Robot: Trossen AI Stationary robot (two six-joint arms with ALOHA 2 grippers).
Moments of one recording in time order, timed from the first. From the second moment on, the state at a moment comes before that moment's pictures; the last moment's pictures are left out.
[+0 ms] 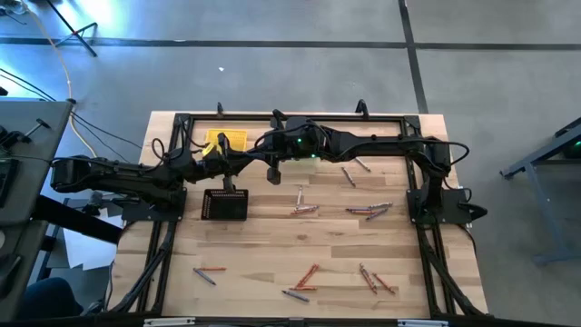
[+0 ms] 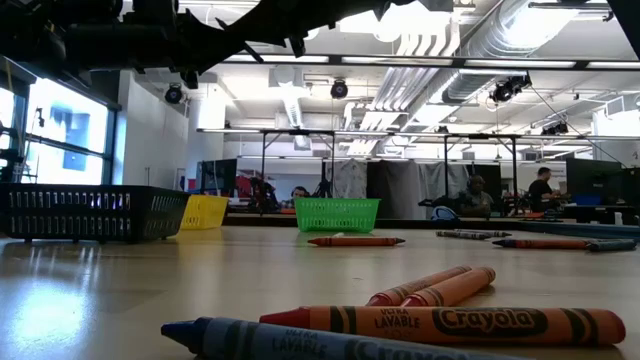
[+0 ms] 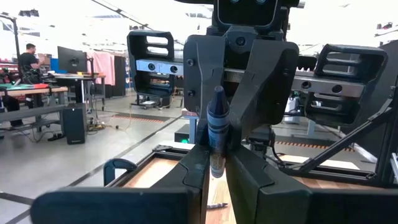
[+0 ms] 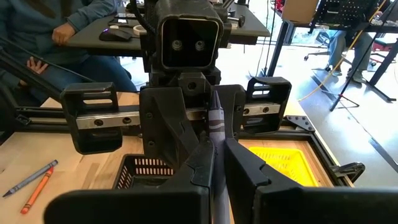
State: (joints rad) left arm 0.20 0.96 0.25 0.92 -0.03 -0.02; right arm -0.14 1.90 1.65 -0.03 -0.12 -0.11
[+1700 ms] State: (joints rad) left arm 0.20 0.96 0.25 0.92 -0.01 0.00; right arm -0.14 1.90 1.65 -0.04 -0.07 -0.11
